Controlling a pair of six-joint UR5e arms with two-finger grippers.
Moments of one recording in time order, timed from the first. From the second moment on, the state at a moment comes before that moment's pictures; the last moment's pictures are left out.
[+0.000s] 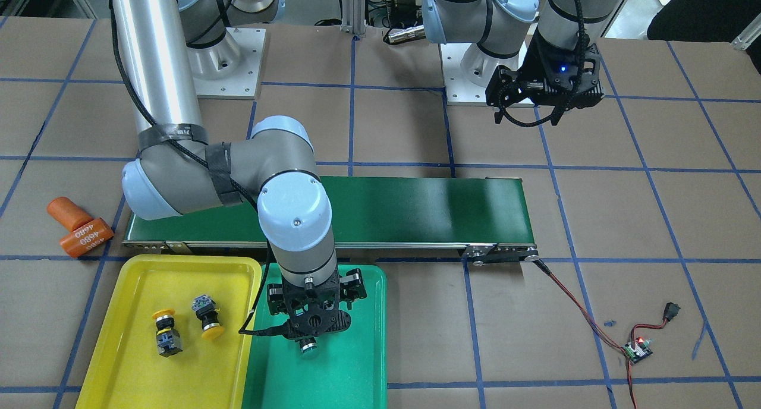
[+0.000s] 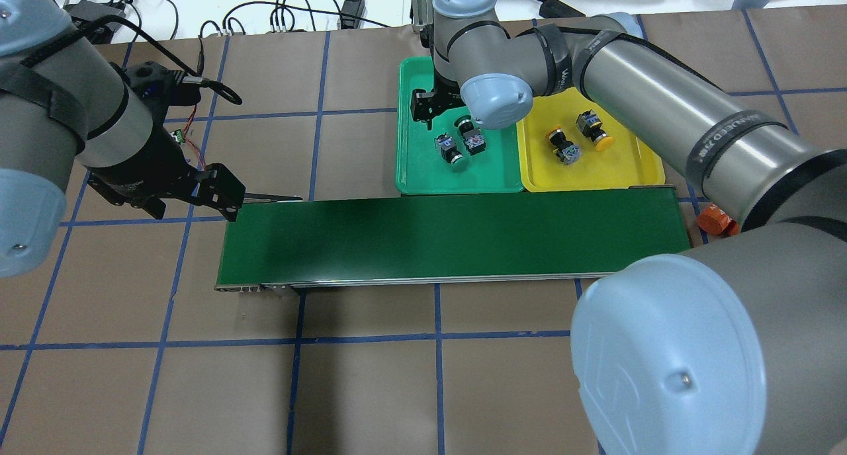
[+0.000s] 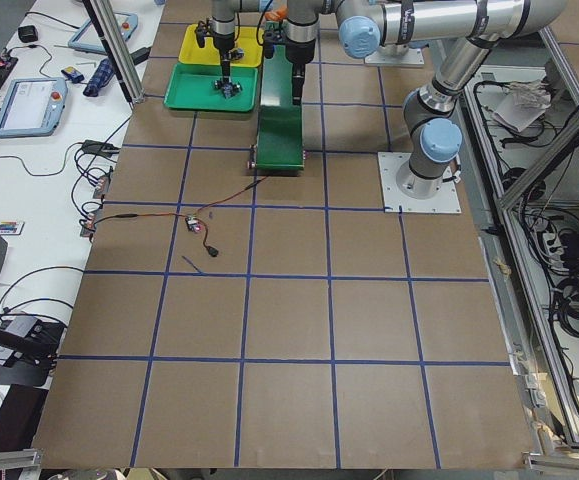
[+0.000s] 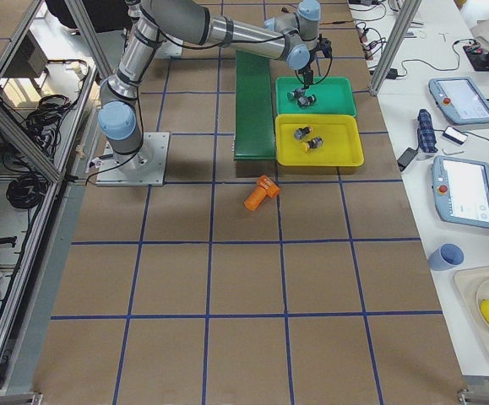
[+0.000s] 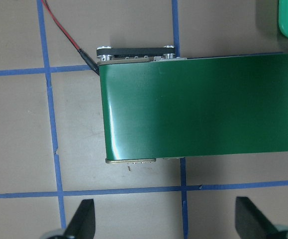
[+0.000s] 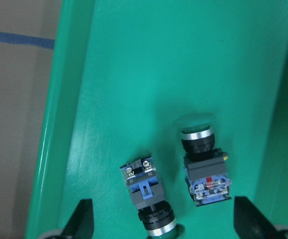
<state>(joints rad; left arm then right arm) -1.50 -1.40 -1.84 -1.48 1.63 0.14 1.84 -0.96 1.33 -2.08 -1.56 0.10</state>
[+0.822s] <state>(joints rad) -1.51 -1.46 -1.77 -1.49 1.62 0.14 1.82 -1.14 1.34 -1.91 -1.60 0.08</state>
